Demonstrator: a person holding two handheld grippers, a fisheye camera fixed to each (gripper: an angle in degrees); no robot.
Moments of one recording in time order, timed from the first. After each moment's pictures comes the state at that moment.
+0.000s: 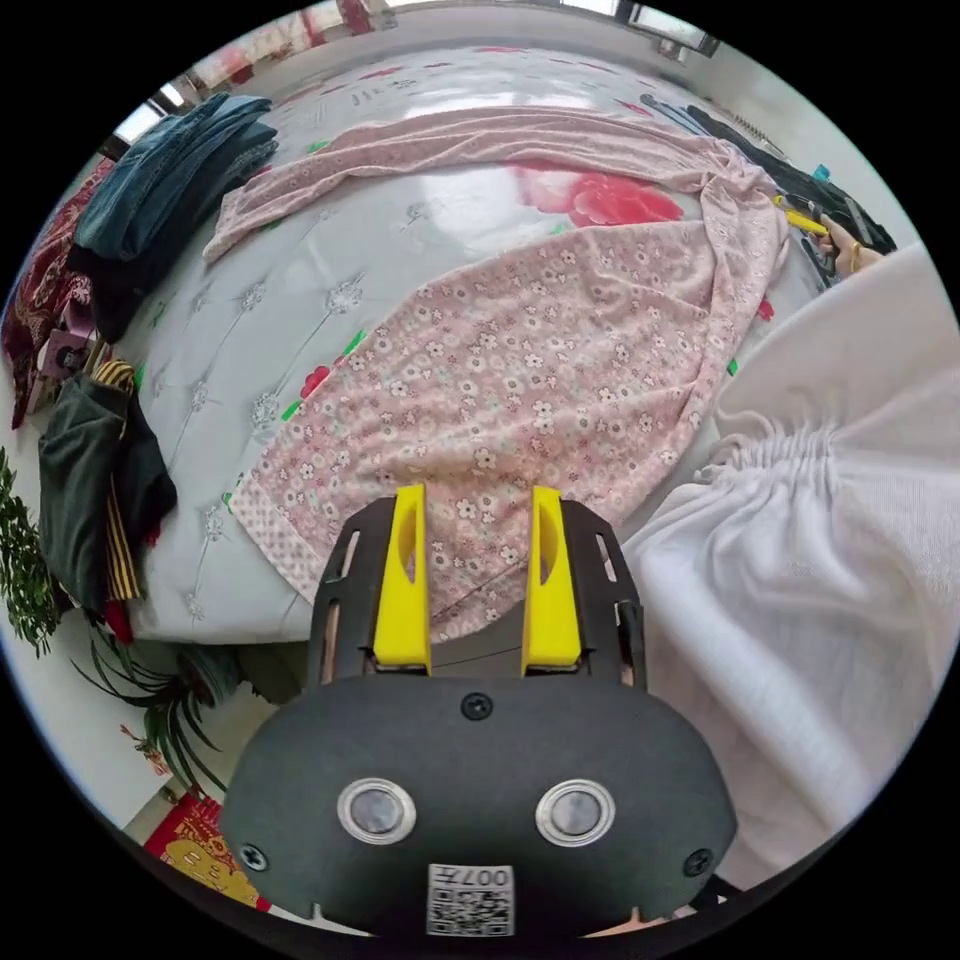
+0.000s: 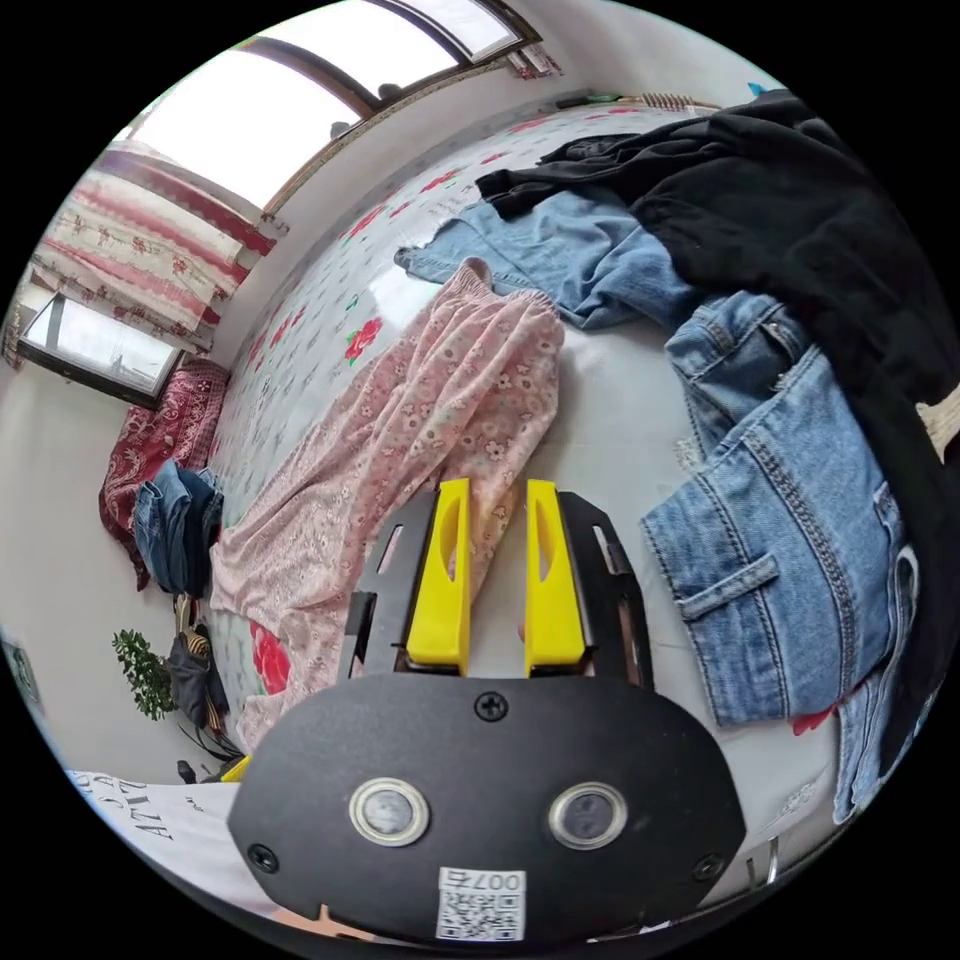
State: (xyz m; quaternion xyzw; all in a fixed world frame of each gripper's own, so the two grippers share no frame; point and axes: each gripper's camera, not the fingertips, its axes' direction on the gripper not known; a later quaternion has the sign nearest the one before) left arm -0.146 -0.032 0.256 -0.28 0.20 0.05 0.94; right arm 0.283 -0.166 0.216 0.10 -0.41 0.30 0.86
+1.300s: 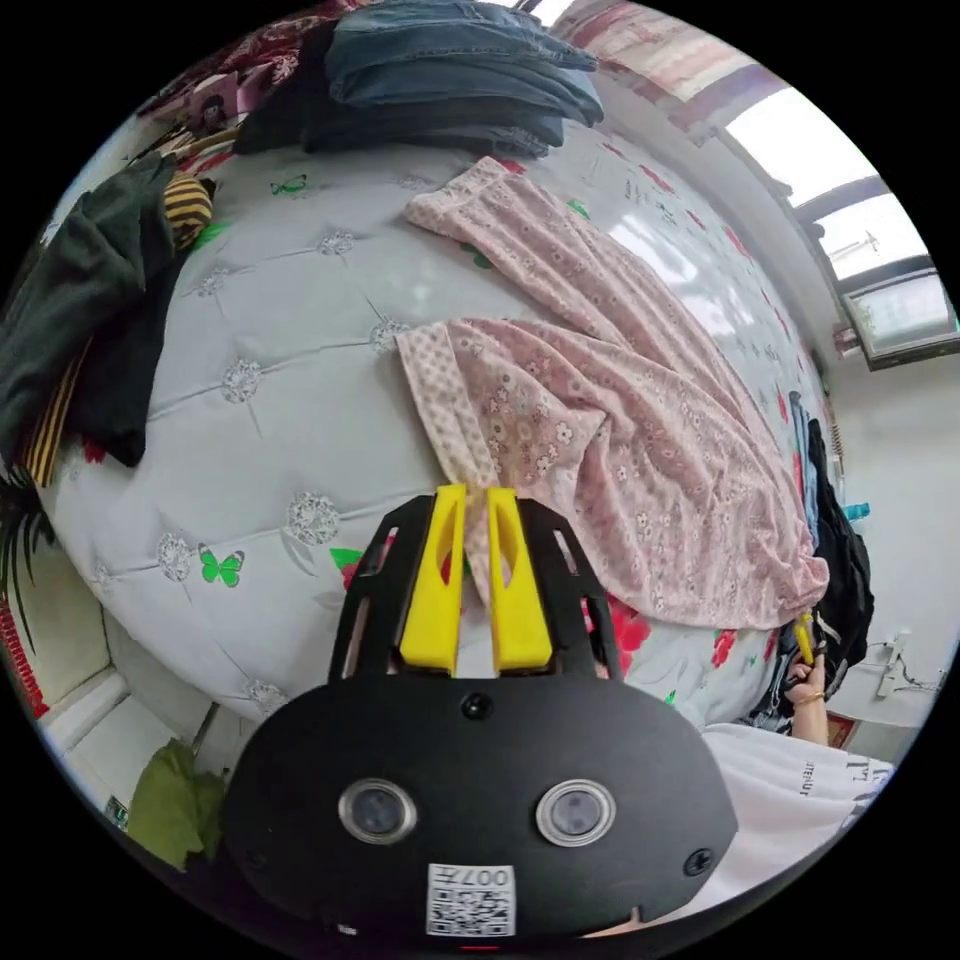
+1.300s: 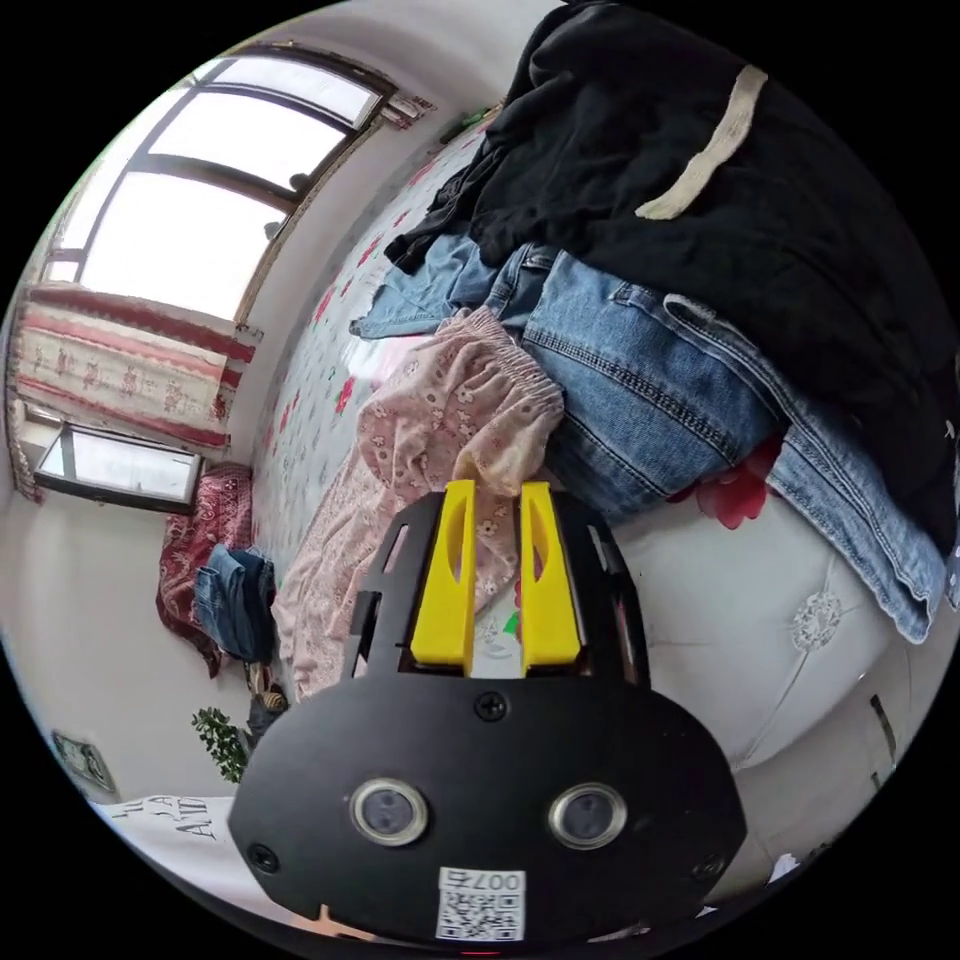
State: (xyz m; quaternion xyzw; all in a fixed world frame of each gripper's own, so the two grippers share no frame) left arm -0.294 -0.154 0.388 -0.25 0.23 -0.27 0.90; right arm 0.376 -0.008 0.214 0.13 -0.47 0.46 0.74
